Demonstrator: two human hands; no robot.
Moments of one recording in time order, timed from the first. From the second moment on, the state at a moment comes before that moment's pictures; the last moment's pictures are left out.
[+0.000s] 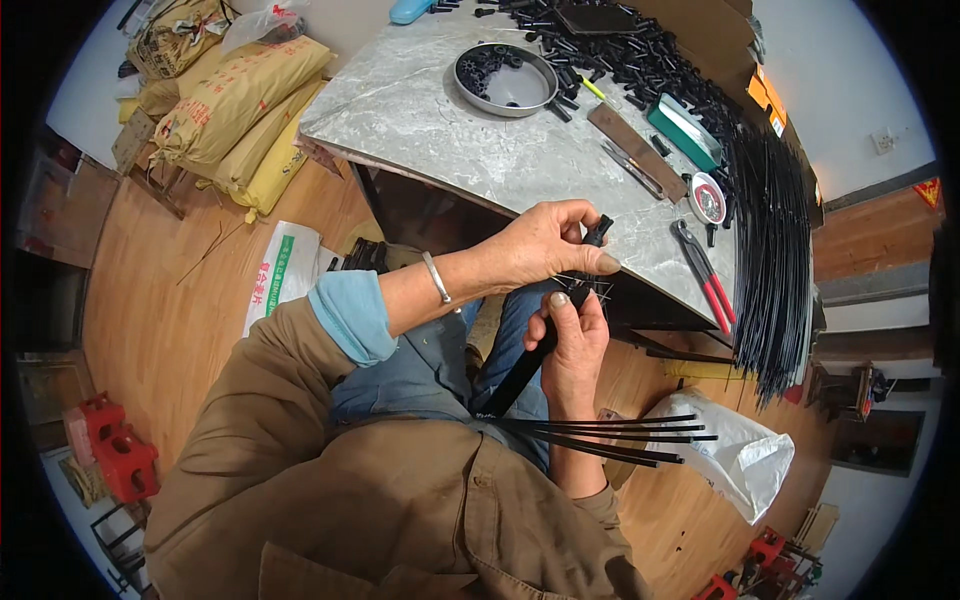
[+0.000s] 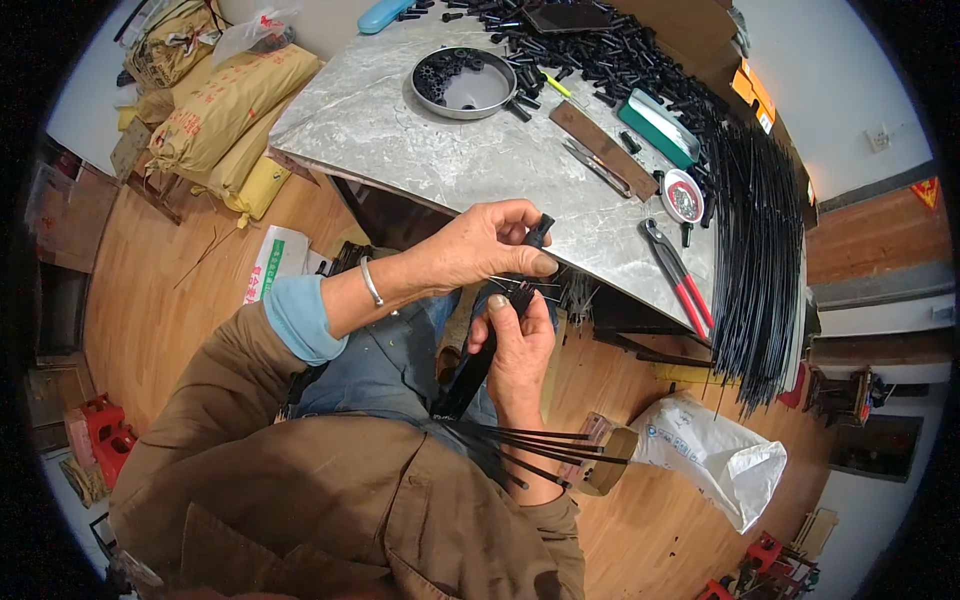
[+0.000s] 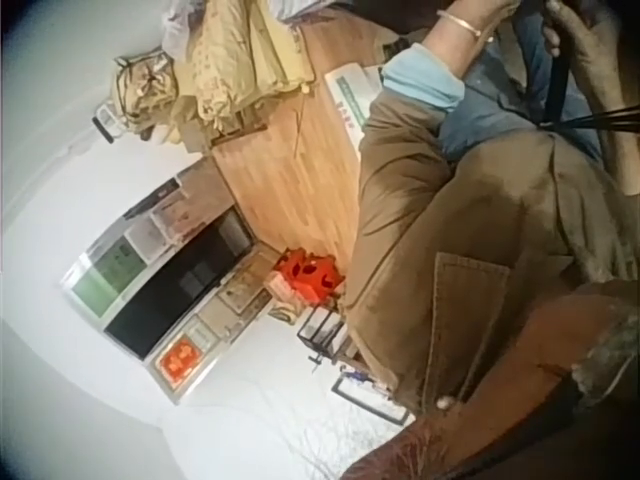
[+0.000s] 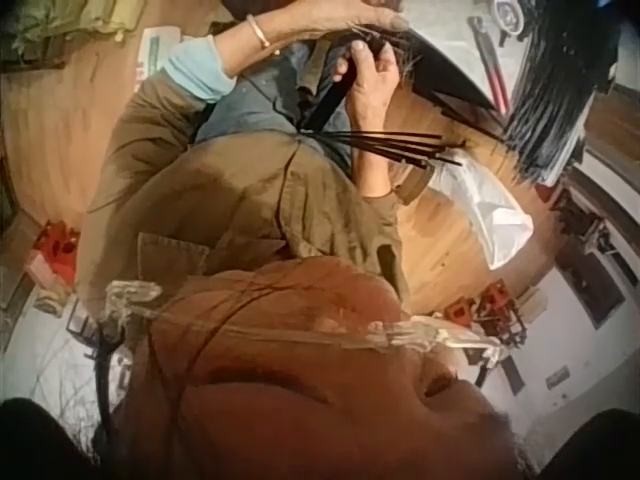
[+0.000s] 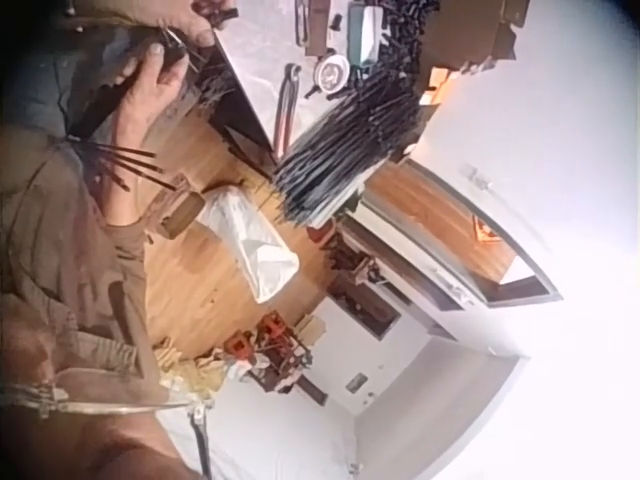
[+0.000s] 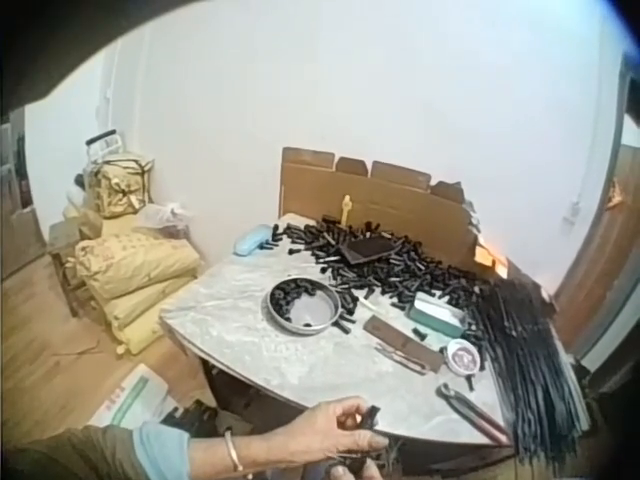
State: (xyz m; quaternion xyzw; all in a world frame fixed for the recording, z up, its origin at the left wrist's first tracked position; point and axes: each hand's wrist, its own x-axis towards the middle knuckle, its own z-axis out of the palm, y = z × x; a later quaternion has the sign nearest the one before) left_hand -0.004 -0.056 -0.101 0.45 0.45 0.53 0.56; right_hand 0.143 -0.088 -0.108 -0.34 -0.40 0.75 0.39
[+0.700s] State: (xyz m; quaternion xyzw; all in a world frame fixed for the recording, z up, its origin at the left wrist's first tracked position) left_hand 0.007 -0.069 -0.084 0.33 0.44 0.55 0.63; right_hand 0.154 -0.084 -0.113 -0.28 -0.37 0.80 0.39
